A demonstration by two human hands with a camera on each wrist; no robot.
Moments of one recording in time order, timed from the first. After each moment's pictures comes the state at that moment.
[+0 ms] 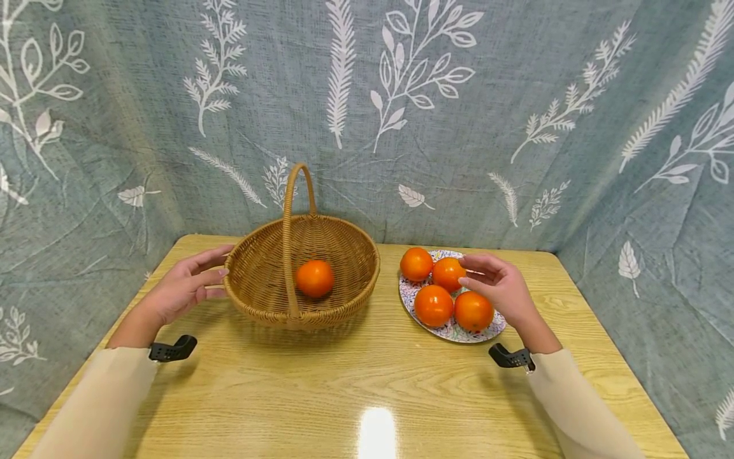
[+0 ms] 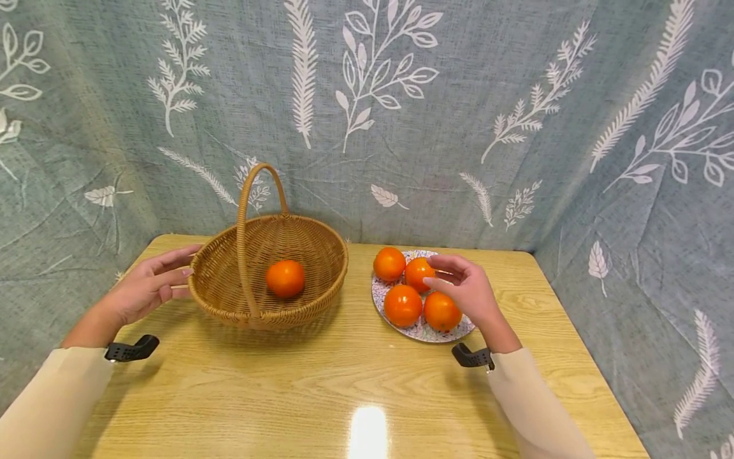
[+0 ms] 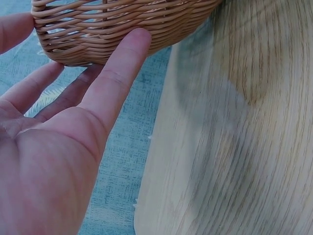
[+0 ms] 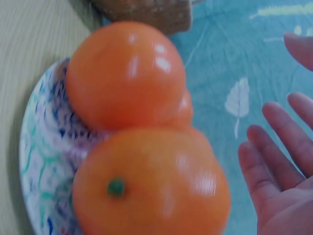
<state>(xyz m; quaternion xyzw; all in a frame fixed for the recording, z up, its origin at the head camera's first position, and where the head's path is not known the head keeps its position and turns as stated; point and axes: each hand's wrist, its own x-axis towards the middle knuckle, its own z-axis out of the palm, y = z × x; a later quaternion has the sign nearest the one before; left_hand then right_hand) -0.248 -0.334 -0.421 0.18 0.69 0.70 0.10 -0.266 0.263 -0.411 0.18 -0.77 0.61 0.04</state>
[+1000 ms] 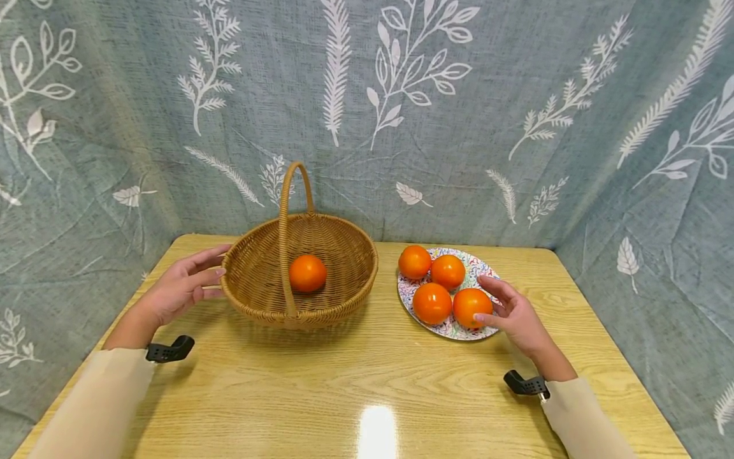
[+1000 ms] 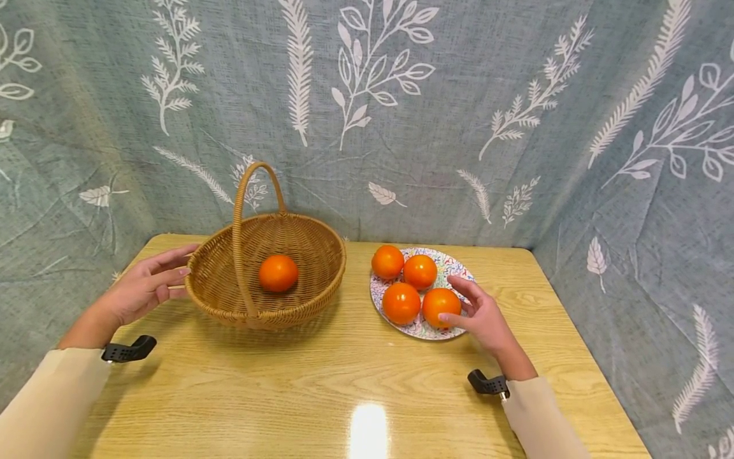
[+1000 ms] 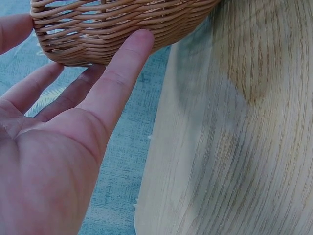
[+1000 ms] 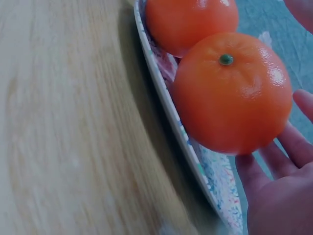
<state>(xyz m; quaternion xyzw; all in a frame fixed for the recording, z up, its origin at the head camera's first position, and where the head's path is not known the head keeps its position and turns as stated) -0.248 -0.335 -0.422 0.17 0.69 0.70 0.10 -0.238 0.300 -0.462 0.18 -0.75 0.64 -0.01</state>
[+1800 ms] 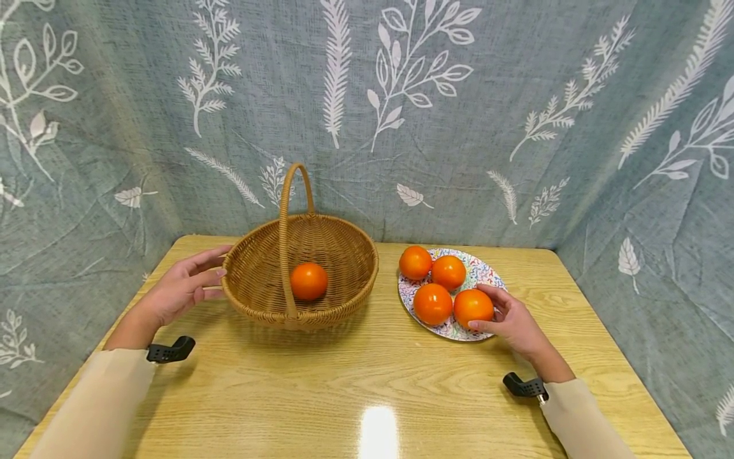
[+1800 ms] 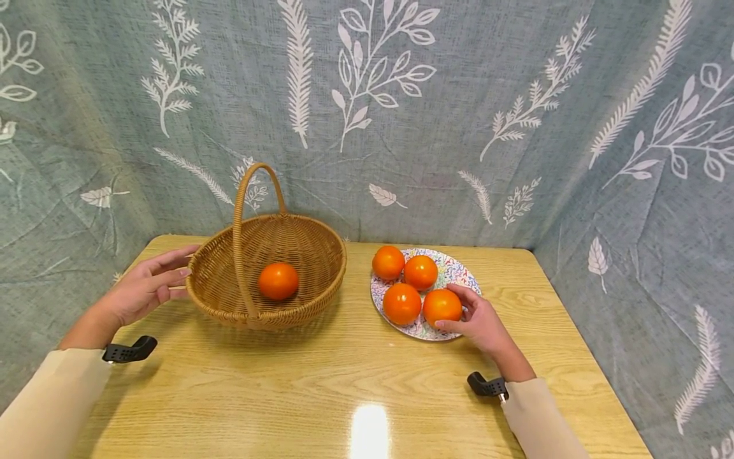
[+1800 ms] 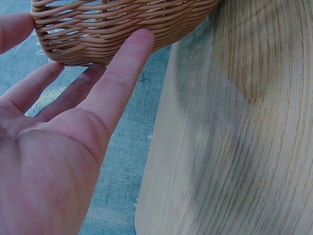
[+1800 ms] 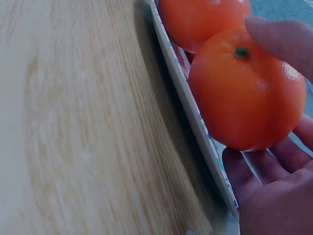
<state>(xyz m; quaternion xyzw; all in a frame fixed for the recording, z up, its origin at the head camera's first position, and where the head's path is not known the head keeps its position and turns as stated) -0.252 -0.336 -0.421 0.18 0.68 0.70 0.10 -0.241 0.297 -0.467 0.12 -0.79 0.60 -0.06</state>
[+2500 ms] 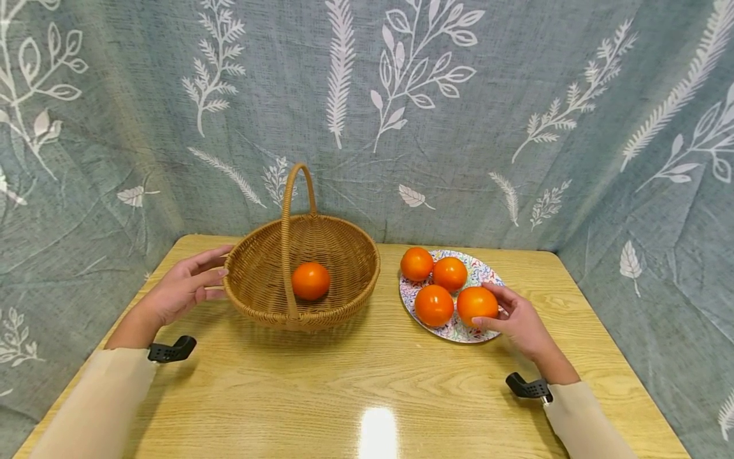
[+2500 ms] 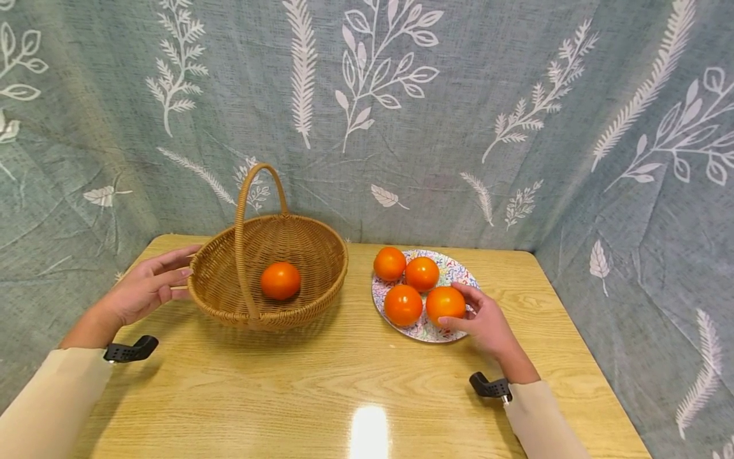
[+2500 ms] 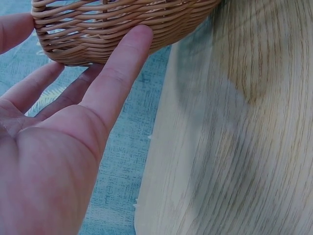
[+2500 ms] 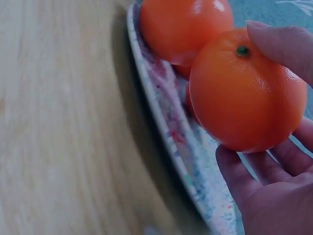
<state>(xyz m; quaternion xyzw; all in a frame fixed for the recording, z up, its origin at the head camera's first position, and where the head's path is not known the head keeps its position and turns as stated) -0.252 -0.337 -0.422 0.18 0.68 0.70 0.11 -0.236 0.294 -0.453 0.10 -0.80 0.58 -0.03</state>
